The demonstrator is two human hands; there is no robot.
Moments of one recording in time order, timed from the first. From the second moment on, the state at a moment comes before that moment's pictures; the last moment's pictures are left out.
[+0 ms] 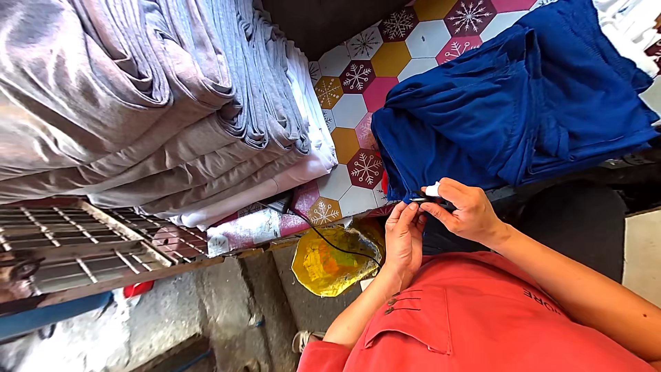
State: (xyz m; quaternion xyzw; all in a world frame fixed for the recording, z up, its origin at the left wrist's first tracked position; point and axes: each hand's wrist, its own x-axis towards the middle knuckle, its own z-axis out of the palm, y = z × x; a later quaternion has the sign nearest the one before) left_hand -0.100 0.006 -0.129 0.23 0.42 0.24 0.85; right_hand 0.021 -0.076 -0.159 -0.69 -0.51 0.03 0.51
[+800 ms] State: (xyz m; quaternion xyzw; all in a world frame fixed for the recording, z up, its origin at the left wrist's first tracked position) left_hand -0.104 0.006 -0.129 0.23 0.43 0.23 0.84; right_hand 0.012 -0.083 -0.164 -0.70 -0.43 0.12 0.56
